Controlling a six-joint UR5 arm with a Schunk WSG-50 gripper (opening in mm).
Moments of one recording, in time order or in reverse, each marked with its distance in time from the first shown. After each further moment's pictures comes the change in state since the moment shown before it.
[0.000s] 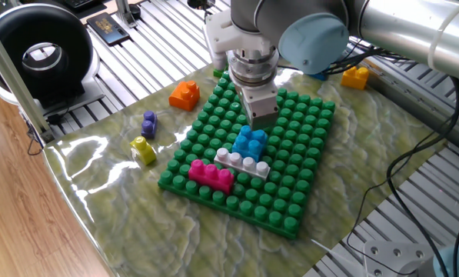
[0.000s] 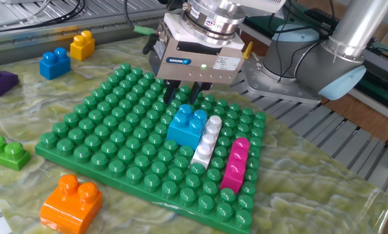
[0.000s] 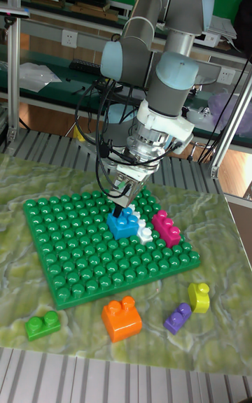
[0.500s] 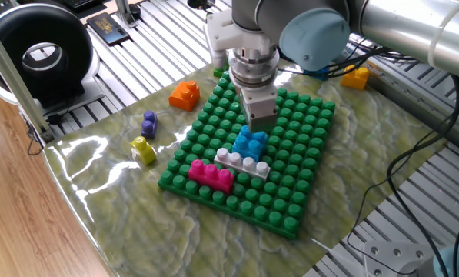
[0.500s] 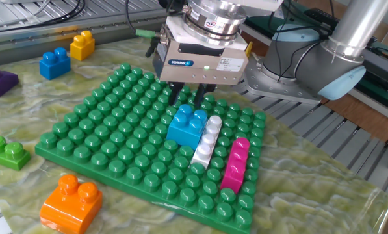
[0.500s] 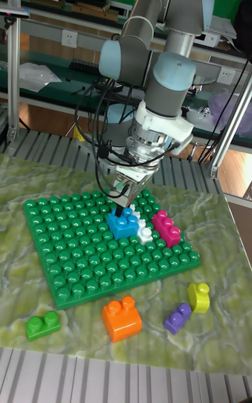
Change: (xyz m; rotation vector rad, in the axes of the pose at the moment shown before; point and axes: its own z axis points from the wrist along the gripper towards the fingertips) arm 0.000 -0.005 0.001 0.008 0.008 0.046
